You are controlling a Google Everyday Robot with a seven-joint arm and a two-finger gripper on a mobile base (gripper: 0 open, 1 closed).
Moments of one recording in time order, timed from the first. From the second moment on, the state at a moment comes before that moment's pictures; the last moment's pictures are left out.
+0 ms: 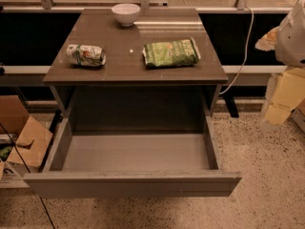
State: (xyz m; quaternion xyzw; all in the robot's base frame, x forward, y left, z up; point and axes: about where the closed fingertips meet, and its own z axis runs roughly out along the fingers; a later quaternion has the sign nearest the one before) arm 0.438 -0.217 0.977 -0.60 0.78 -0.03 0.16
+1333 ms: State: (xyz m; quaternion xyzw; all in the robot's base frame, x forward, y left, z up) arm 0.469 -0.124 1.009 -0.62 0.74 0.03 0.26
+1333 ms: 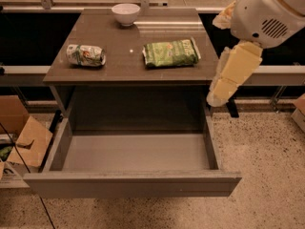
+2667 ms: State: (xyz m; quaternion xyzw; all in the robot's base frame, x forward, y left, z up) arm 0.495 -0.054 1.014 -0.64 0.71 0.08 0.29
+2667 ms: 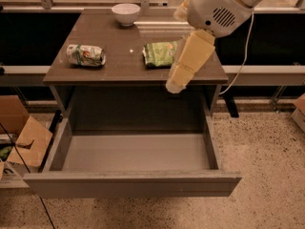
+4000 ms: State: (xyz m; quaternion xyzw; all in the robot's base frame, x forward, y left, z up) arm 0.543 -0.006 0.953 -0.62 0.70 0.14 0.31
